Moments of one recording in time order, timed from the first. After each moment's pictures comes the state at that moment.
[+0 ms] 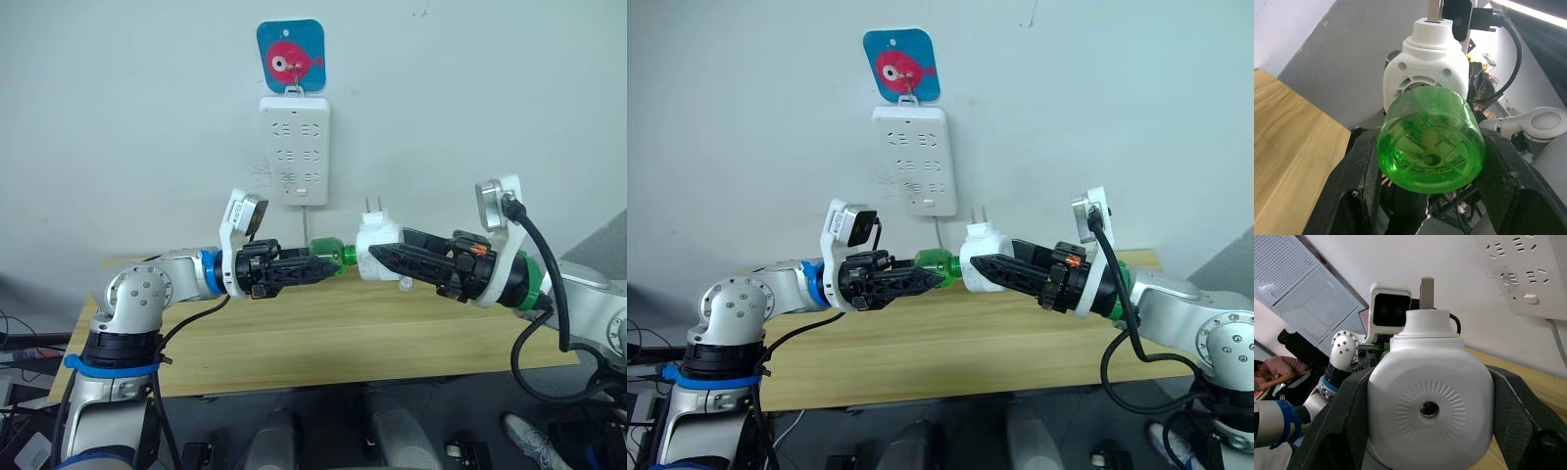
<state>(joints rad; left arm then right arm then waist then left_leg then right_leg) -0.54 0.56 0.08 -0.13 -1.15 1.17 -1.01 -0.39 -0.78 -0.10 -0.55 1.73 0.92 0.12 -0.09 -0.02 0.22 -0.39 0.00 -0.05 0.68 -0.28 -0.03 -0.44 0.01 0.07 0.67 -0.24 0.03</state>
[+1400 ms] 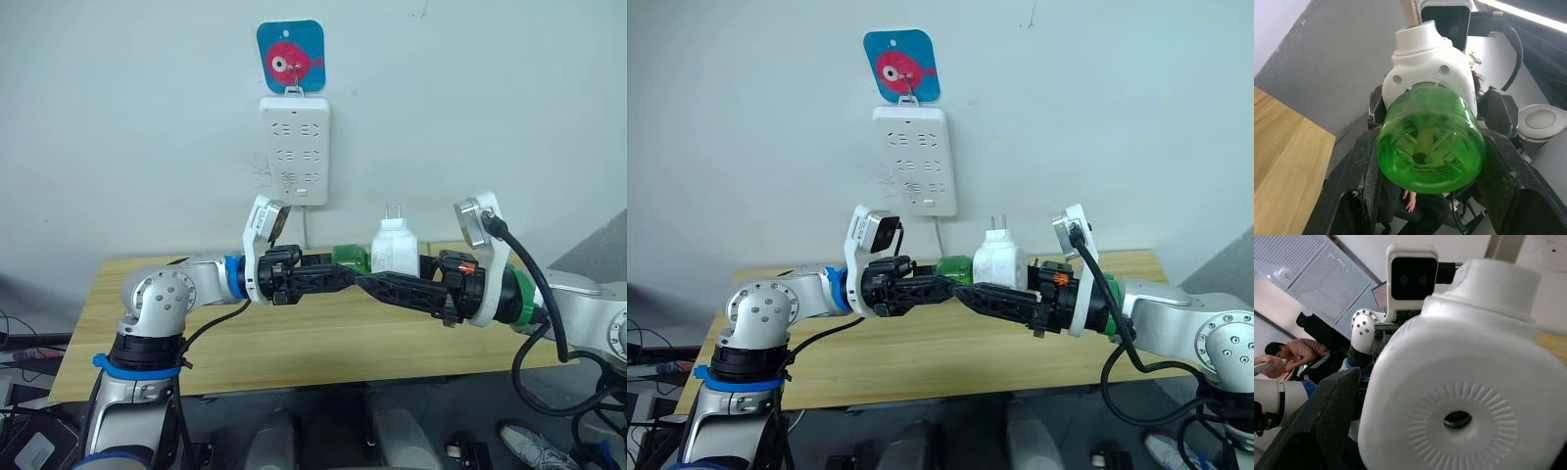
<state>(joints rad) -0.54 0.47 0.06 -0.17 -1.15 1.17 -0.96 -0.38 -0.88 -0.01 -0.58 1.84 0.92 0.09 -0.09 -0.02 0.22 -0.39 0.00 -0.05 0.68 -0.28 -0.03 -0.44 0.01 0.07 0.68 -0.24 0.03</state>
